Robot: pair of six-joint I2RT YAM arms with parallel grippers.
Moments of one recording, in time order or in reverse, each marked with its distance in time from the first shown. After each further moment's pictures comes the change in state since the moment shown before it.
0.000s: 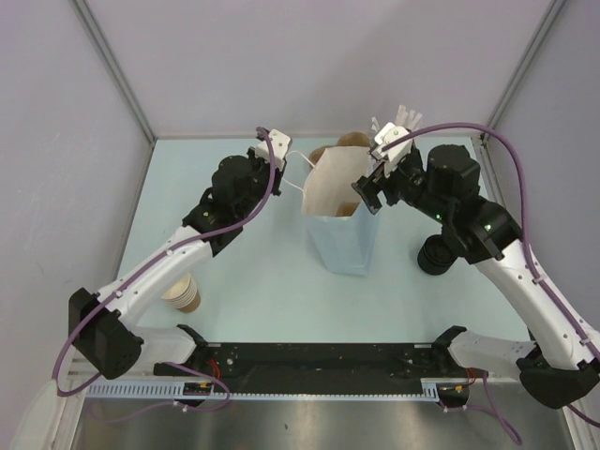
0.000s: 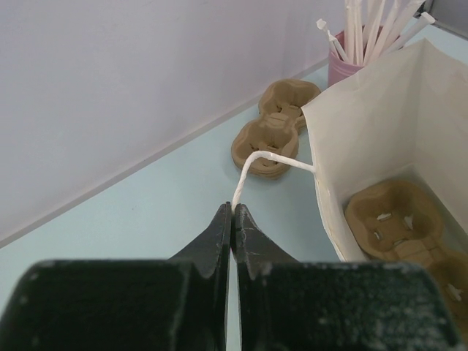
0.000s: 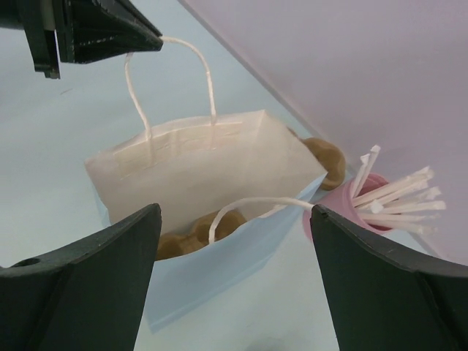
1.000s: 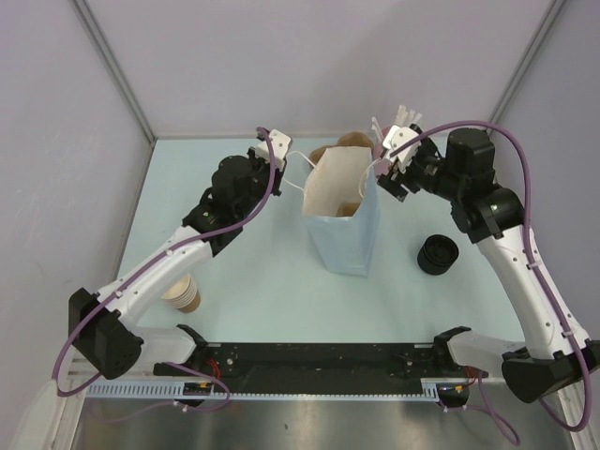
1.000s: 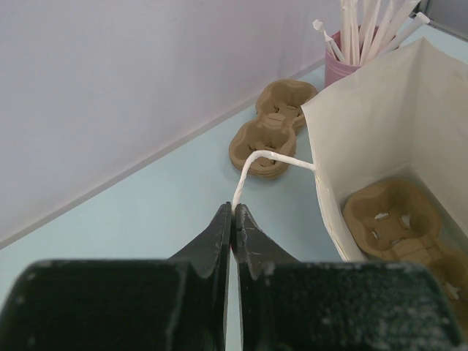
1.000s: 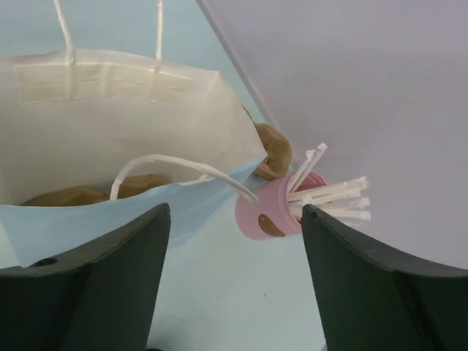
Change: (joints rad) left arm 0.000 0.000 0.000 -0.001 0.010 0.000; right arm -0.277 0.046 0.023 -0.059 -0.275 -0.380
